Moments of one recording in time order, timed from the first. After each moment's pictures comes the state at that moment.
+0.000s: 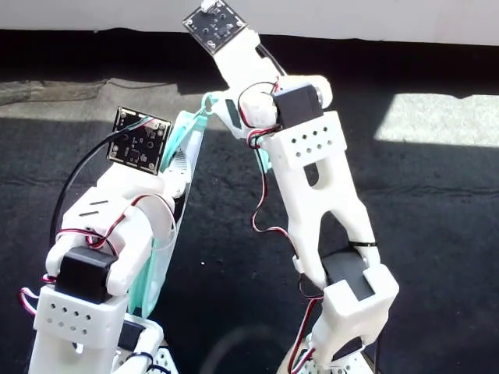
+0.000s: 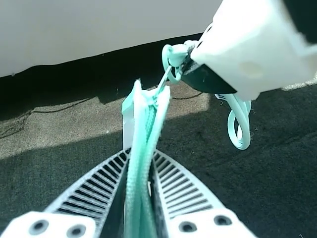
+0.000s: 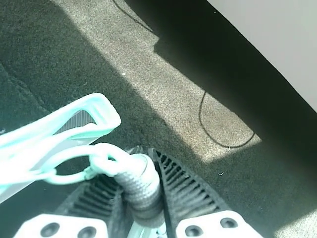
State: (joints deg) left arm 7.7 -62.4 38.0 60.4 -2.2; right arm -25.3 13.3 -41.5 82.4 23.6
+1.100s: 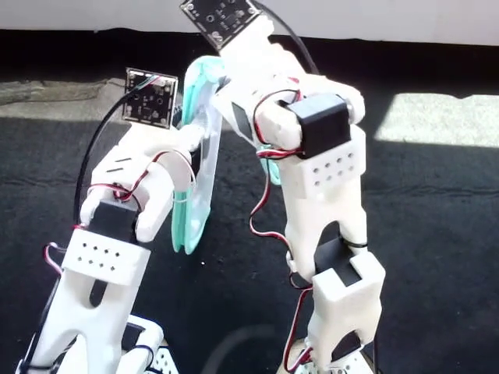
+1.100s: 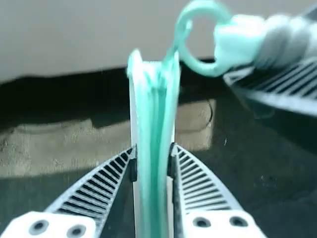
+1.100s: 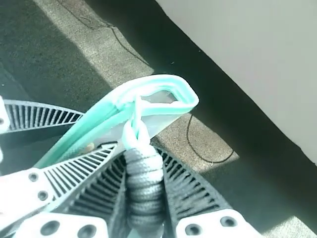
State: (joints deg) left arm 7.6 -40.0 38.5 40.4 3.4; right arm -29.0 18.1 -73.4 100.3 23.5
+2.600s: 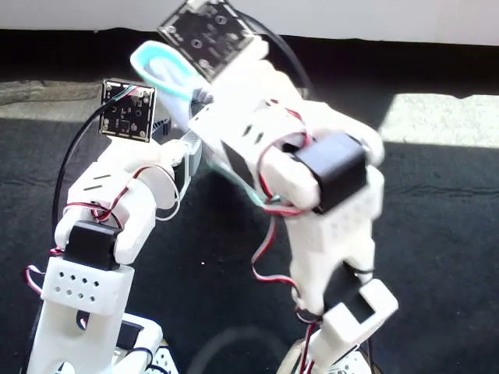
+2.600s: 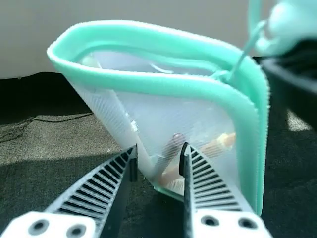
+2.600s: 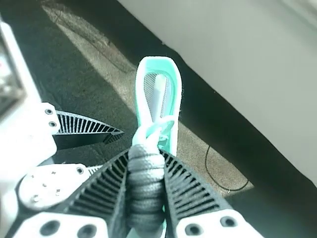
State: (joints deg) left arm 7.8 -52.9 36.7 49.6 3.4; right arm -37.1 5.5 -71.9 100.4 19.7
